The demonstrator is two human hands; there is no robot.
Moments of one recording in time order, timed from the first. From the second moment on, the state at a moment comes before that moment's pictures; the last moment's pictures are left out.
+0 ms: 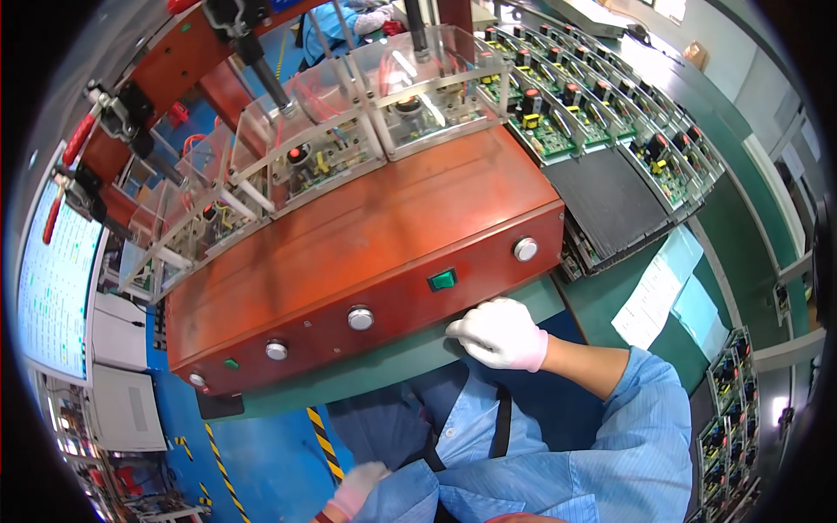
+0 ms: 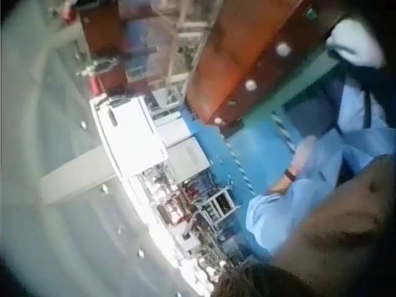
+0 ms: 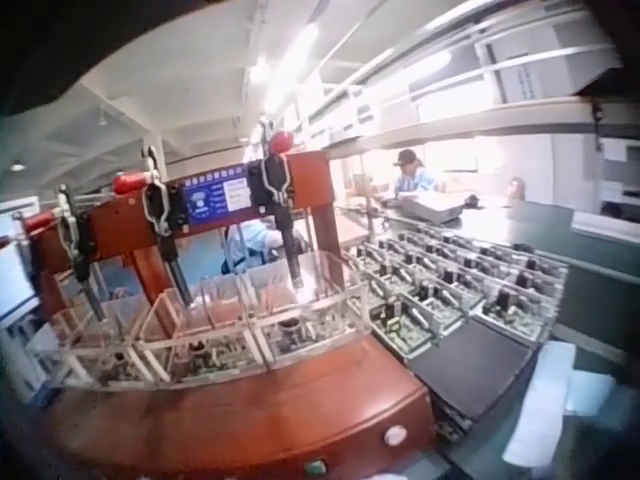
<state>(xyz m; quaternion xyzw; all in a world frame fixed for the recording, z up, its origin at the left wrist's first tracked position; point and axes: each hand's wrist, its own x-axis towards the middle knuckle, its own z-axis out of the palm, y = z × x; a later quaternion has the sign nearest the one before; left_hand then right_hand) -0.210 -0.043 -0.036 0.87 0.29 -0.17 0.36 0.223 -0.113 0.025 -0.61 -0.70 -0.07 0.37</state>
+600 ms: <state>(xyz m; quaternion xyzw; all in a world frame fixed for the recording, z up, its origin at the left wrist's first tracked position) -0.145 0.046 -0.026 0.89 0.40 -0.19 0.13 0.223 -0.117 0.023 -0.60 -0.71 -0.08 0.36</state>
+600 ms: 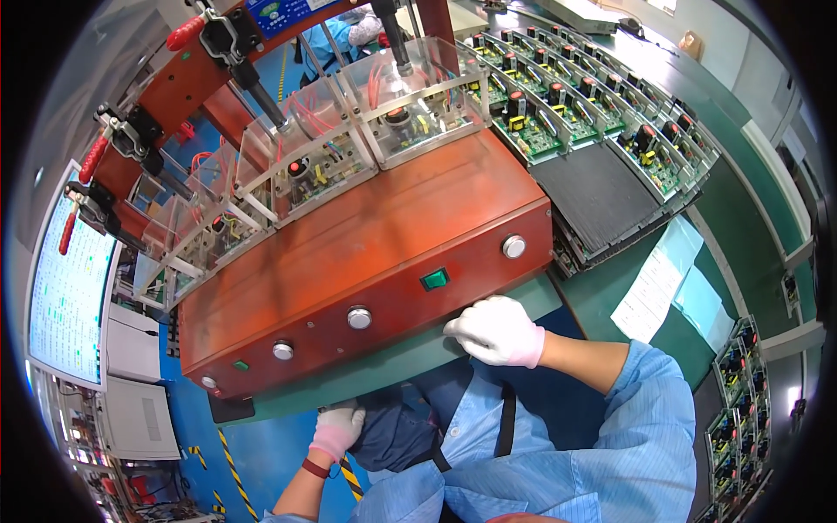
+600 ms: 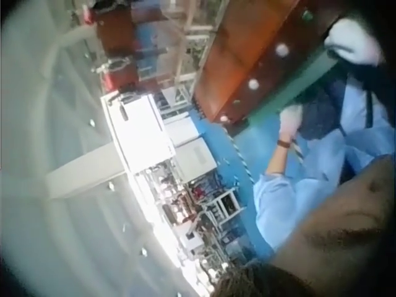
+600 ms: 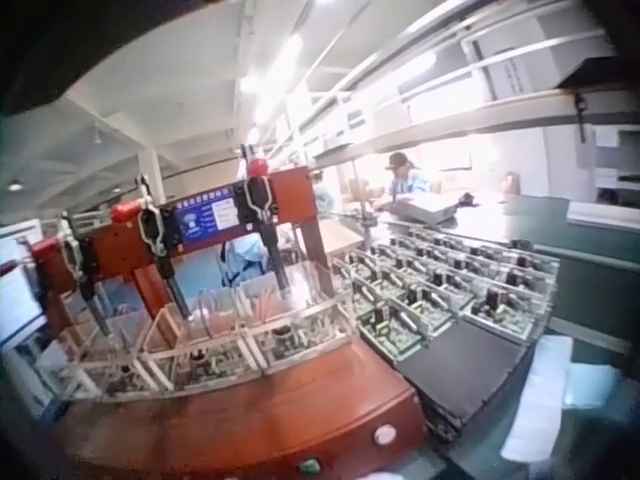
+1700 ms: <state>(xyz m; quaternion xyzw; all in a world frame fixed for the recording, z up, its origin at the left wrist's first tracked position) -0.050 -0.049 -0.043 0.85 0.14 -0.20 0.47 0.226 -0.116 0.016 -0.60 -0.71 -0.12 0.35</state>
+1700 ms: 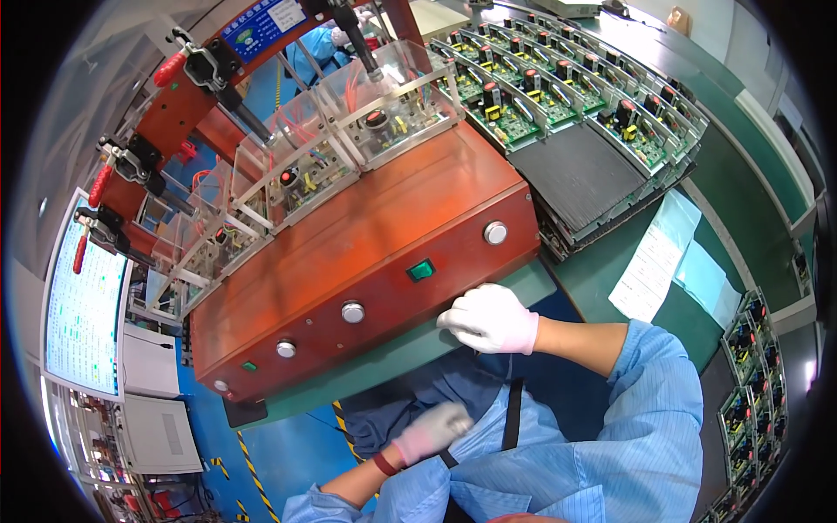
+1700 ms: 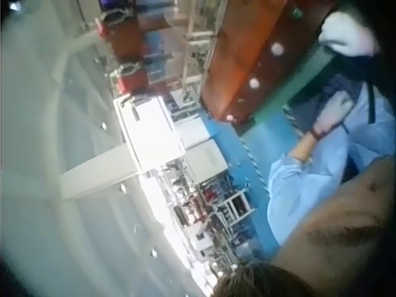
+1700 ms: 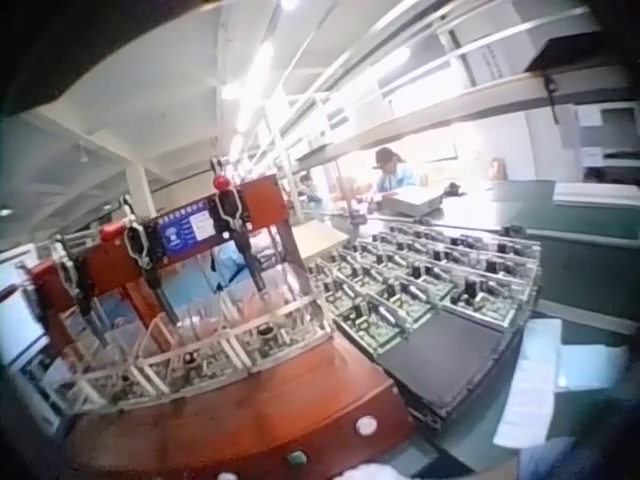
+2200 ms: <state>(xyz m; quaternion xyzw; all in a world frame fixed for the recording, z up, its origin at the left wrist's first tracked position) -0.023 0.001 -0.056 0.92 0.14 -0.17 0.33 0.224 -0.117 0.014 -0.60 -0.71 -0.11 0.35</state>
